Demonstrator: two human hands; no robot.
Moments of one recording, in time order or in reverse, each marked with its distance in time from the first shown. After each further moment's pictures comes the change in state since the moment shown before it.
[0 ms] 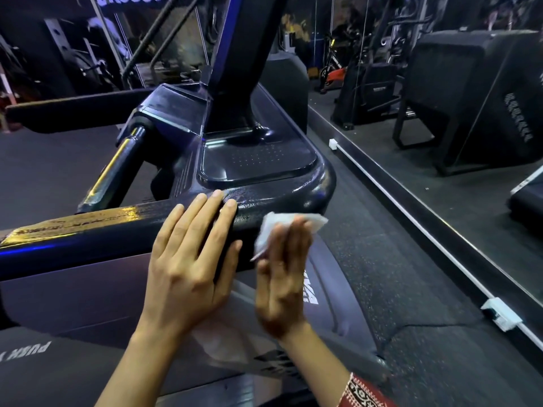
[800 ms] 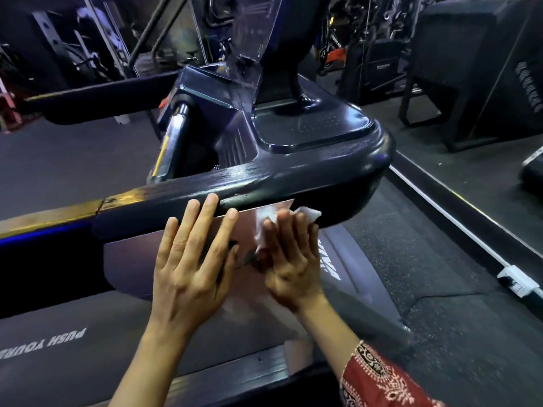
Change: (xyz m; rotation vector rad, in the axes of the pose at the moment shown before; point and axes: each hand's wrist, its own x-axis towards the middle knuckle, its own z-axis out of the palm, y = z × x) left_hand -0.073 -0.074 -0.039 0.092 0.001 0.073; right_hand -0.041 -0.032 0.053 -0.382 -0.060 -0.275
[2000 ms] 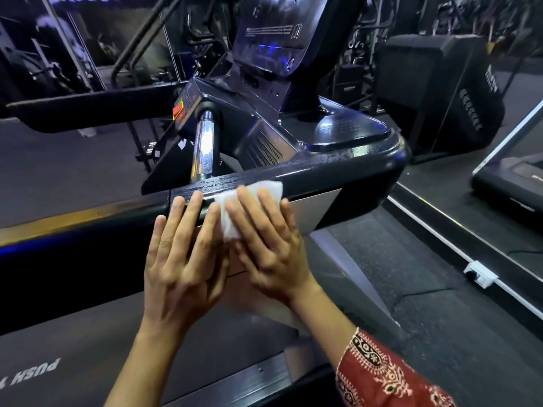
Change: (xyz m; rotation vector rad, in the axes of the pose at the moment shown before) left_hand -0.028 -0.070 -0.021 -0.107 0.059 -0.069; right_hand 0.051 -0.080 0.009 -0.033 -0.023 -0.129
